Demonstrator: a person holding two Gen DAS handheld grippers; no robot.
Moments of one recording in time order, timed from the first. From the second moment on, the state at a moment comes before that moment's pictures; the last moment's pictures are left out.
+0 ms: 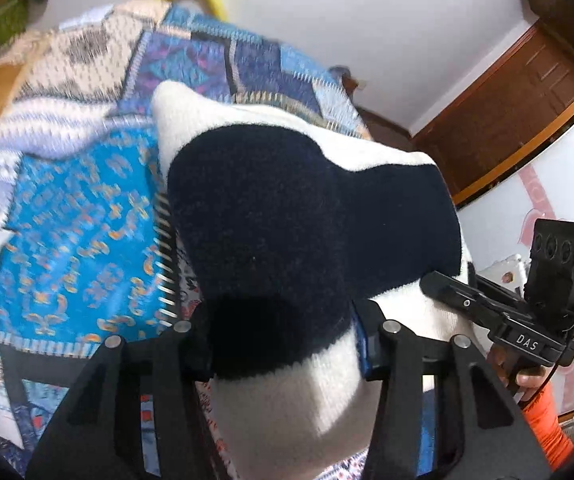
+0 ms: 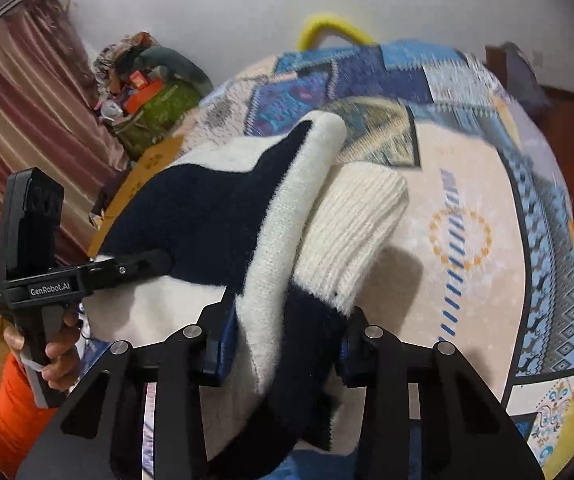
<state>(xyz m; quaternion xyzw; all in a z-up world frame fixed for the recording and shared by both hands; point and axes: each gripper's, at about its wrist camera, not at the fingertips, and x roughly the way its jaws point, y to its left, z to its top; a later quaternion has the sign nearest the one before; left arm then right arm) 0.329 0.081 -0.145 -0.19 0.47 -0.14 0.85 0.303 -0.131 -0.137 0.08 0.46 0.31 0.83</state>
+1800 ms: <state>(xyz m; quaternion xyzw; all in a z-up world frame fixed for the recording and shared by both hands) 0.075 0.141 0.032 -0.03 0.16 0.04 0.99 0.129 -0.030 0.015 -0.02 0.18 0.38 0.91</state>
